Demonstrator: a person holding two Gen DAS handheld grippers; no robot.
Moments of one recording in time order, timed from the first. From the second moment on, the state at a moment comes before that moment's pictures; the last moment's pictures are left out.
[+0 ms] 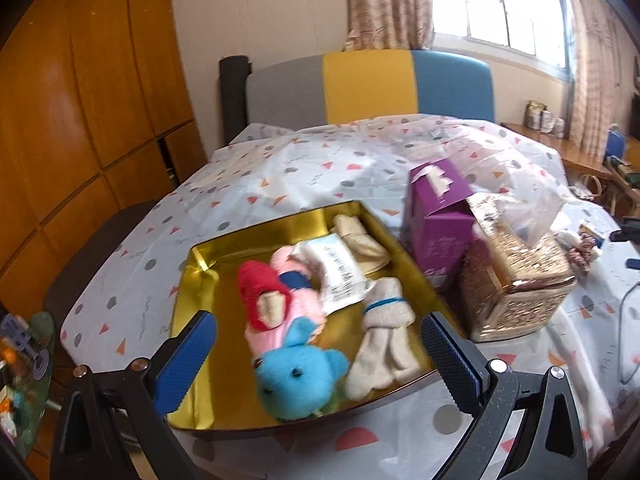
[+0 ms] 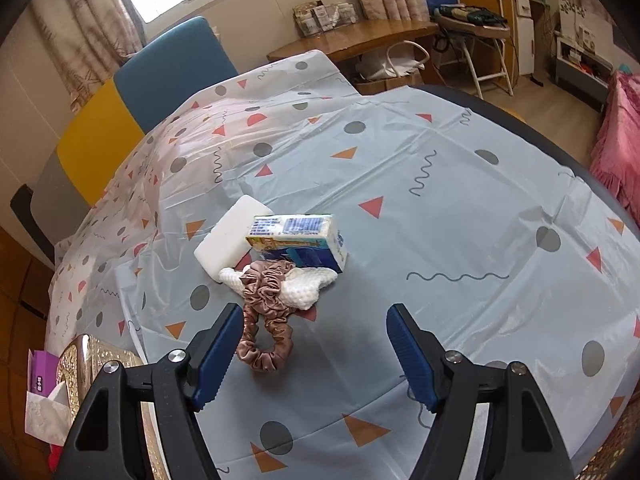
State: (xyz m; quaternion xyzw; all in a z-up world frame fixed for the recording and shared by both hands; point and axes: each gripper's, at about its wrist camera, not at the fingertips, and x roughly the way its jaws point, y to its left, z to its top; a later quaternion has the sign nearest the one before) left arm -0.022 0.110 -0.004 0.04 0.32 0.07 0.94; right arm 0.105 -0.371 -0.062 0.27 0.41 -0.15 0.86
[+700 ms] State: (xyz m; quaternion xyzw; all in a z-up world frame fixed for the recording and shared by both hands) left arm 0.060 -0.105 0.039 0.07 0.34 -0.23 0.91; right arm 0.075 -0.431 -0.080 0.43 0.38 -0.20 0.79
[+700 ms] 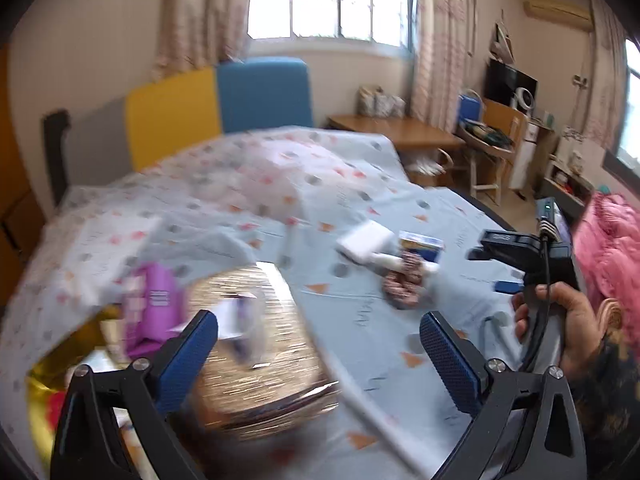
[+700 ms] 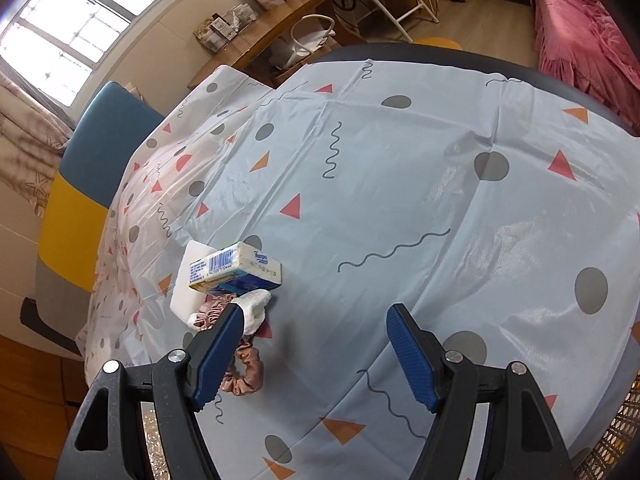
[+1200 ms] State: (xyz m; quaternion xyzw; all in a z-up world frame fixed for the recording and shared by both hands) left arm 0.143 -0.230 -0.063 0.06 0.49 -0.26 0.83; right arm 0.071 -0.438 -0.082 0.47 0.37 -0.18 0.78
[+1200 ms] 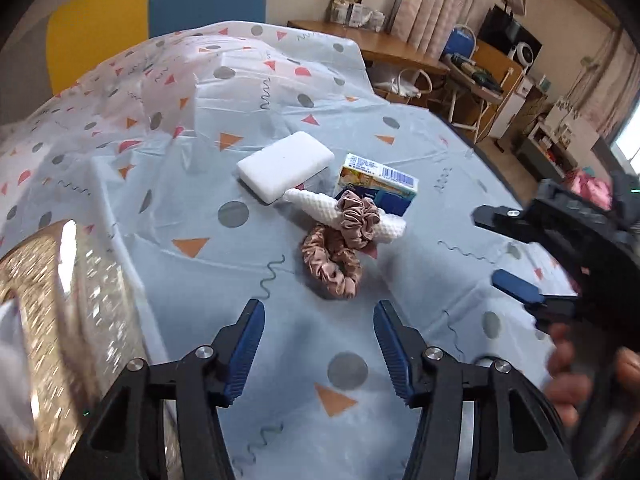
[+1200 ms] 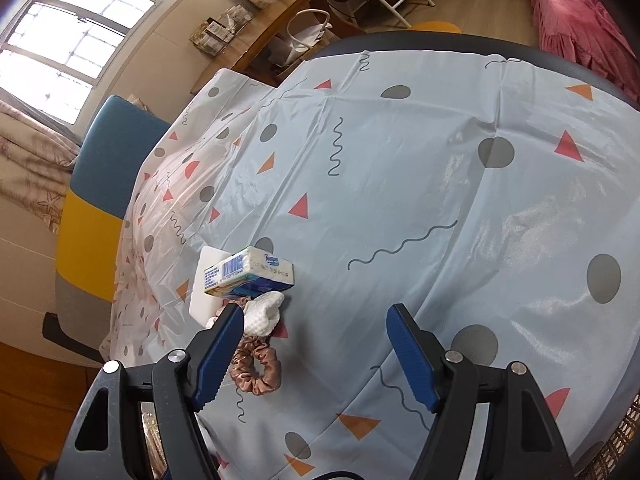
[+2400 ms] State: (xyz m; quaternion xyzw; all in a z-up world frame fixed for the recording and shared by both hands) left arm 0.075 -0.203 -0.121 0.15 0.43 -0.29 0.84; right arm 0.115 -0.375 -0.077 0.35 0.44 -0.06 0.82
